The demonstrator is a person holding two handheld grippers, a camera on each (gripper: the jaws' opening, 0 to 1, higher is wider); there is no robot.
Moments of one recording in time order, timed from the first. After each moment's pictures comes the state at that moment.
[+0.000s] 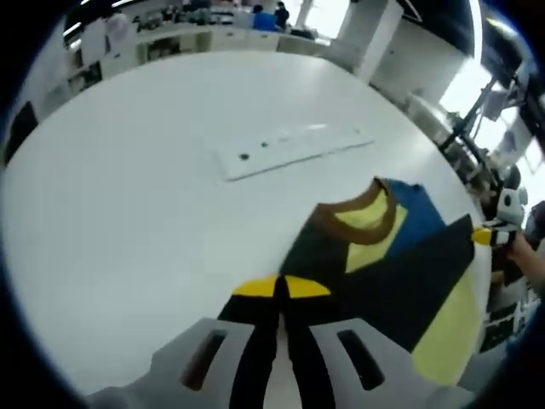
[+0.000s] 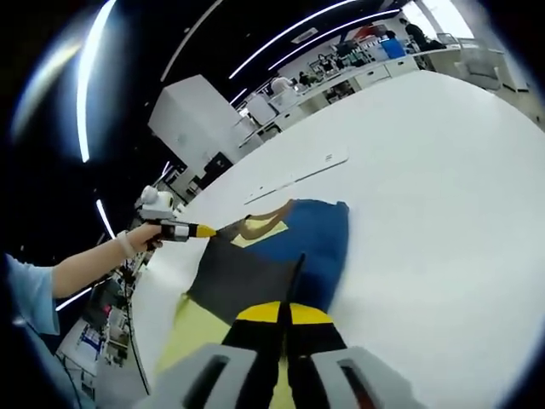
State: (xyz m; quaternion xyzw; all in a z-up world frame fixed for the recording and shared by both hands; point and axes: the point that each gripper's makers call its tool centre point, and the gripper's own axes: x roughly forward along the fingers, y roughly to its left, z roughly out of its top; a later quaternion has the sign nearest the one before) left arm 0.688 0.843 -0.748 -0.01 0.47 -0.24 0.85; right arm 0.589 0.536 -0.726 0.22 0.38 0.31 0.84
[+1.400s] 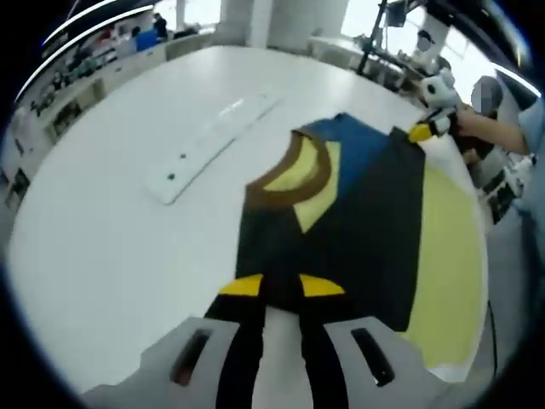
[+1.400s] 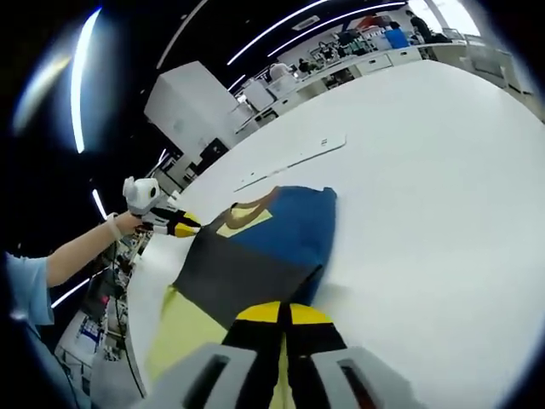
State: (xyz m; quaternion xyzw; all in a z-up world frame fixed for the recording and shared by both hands) left arm 0.675 0.839 -0.750 0.18 0.45 -0.45 0.75; right arm 0.597 0.539 -0.750 0.20 0.41 0.31 0.83
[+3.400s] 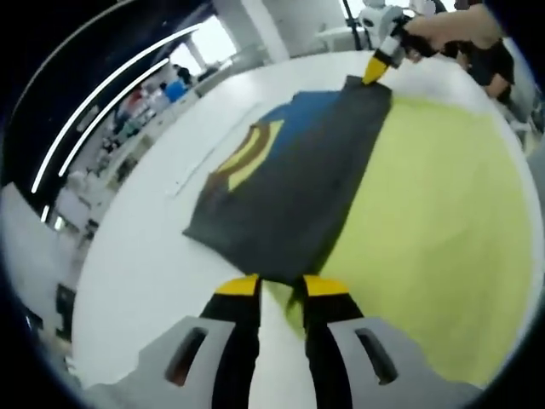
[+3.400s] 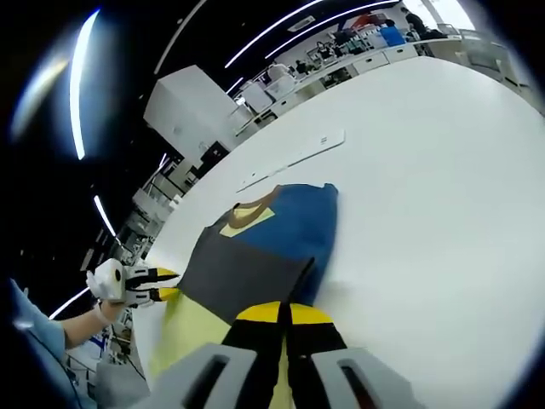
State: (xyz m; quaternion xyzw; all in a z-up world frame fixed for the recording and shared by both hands) left arm 0.560 0.834 -0.760 0.35 0.30 -0.31 0.83; right arm 0.590 0.542 -0.747 0.22 0.41 0.31 0.83
